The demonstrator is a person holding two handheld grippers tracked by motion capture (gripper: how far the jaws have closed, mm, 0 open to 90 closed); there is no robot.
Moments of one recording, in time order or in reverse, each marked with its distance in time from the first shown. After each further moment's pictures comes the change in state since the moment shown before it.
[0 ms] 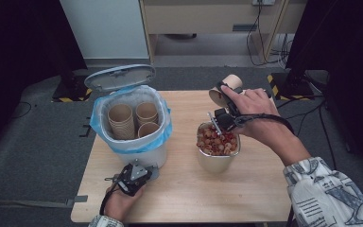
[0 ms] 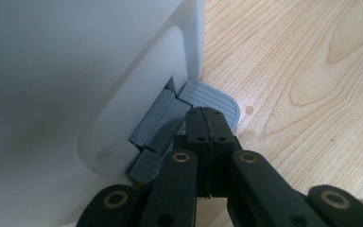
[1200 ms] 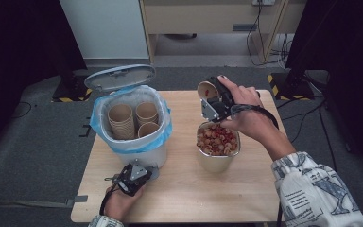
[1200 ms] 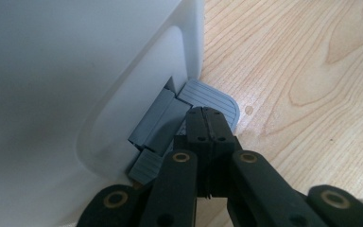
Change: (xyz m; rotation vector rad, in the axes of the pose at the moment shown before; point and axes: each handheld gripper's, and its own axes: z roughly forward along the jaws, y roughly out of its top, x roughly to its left) left arm 0.000 0.000 0.000 -0.001 -0.002 -0.003; right arm -0.022 0.007 0.016 -0.147 0.050 0.361
